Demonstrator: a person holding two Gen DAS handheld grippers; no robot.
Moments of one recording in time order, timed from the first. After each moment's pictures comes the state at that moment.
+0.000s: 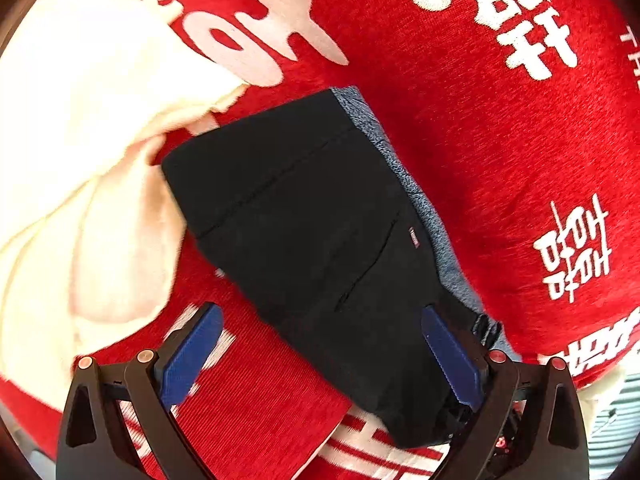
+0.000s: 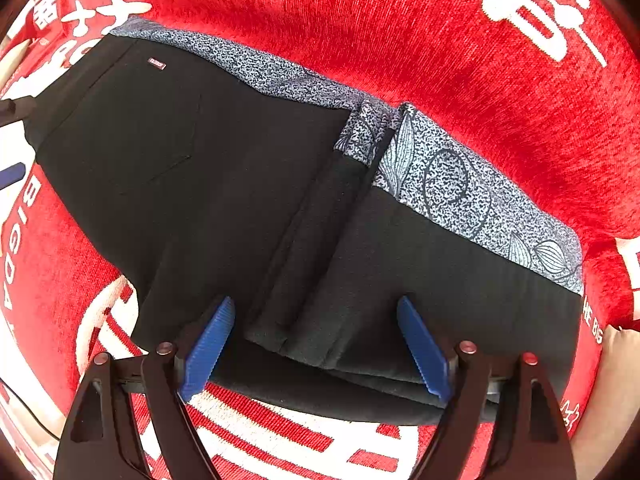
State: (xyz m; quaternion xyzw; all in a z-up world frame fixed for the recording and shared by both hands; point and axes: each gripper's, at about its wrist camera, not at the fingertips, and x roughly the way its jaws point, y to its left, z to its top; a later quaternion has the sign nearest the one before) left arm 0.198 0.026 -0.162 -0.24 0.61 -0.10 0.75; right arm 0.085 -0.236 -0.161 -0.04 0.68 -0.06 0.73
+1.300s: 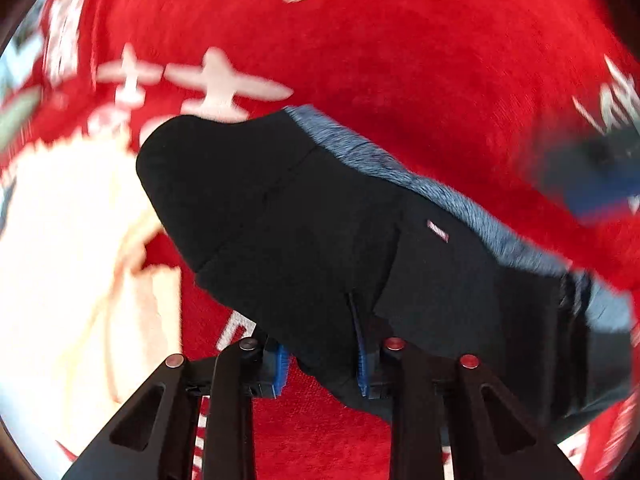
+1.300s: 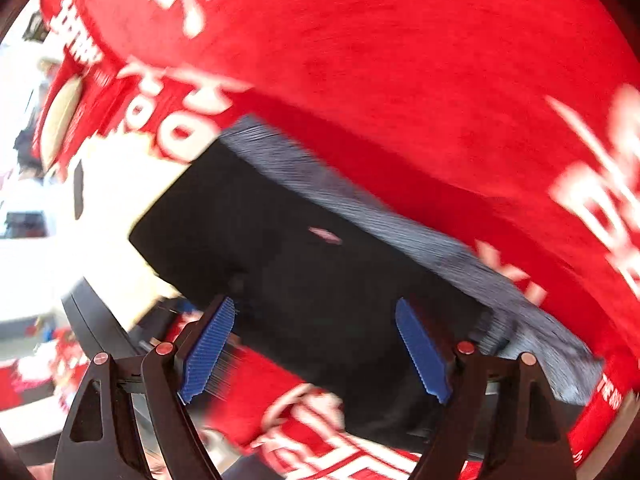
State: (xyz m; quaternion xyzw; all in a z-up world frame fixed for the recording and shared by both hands) left arm 0.196 -0.055 -0.149 0.05 0.54 -0.08 0.83; right arm 0.260 -0.175 -0.094 0.10 0.74 0.09 0.66
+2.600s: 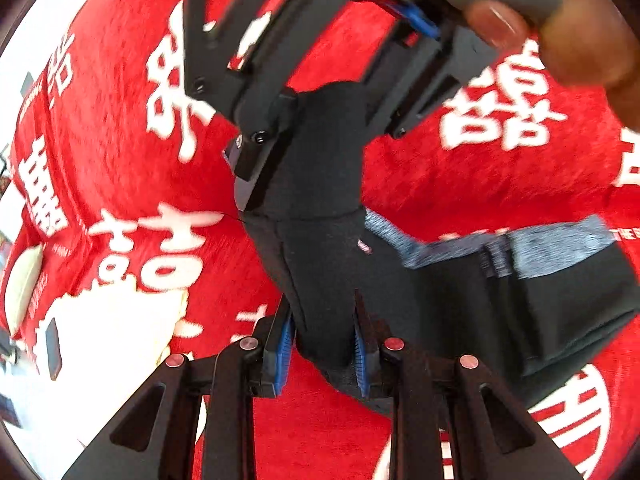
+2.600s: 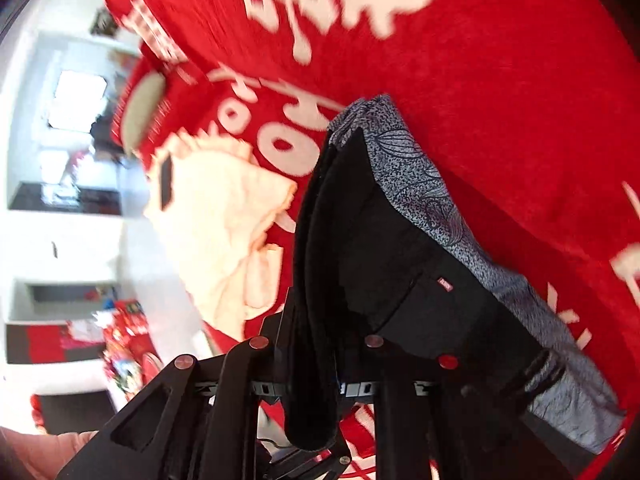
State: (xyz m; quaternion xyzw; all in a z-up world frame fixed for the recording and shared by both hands) left arm 0.136 -0.154 -0.059 0.20 0.43 -0.17 0.86; right arm 0.259 -0.167 -0.055 0.18 0.69 0.22 0.67
